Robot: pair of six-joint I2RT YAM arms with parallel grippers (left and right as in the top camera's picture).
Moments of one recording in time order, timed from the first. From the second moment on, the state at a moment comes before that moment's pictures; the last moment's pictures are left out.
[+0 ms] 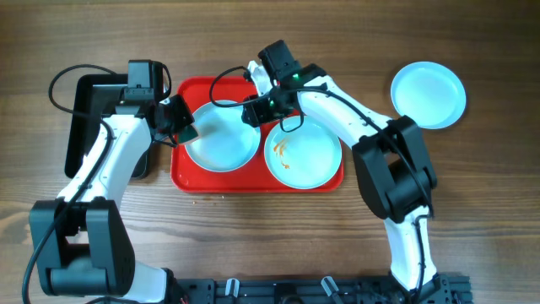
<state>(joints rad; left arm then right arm) -0.02 1.66 1.11 -0.61 0.09 -0.47 0.54 2.23 1.69 -0.65 -0.41 0.16</state>
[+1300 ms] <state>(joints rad) -0.02 1.66 1.11 -0.60 0.15 -0.47 0.87 1.95 1.69 -0.31 1.18 -0.55</state>
